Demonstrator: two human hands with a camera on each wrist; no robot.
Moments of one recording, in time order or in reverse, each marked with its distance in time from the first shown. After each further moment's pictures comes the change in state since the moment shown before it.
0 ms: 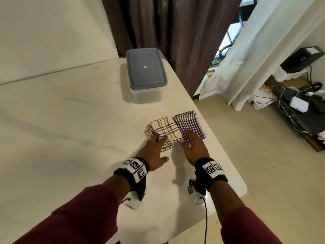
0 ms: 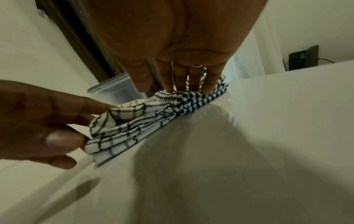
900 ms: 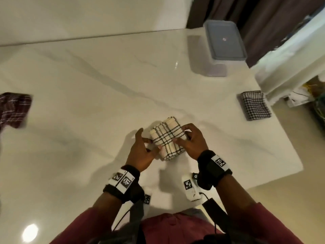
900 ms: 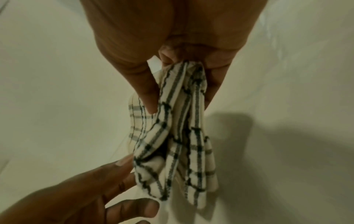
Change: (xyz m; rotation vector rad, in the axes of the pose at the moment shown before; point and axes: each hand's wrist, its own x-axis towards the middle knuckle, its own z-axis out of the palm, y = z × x) left_hand -0.231 -0.186 -0.018 -0.791 0.439 -0.343; right_hand -0.118 -0.206 0.150 0.536 -0.244 0.088
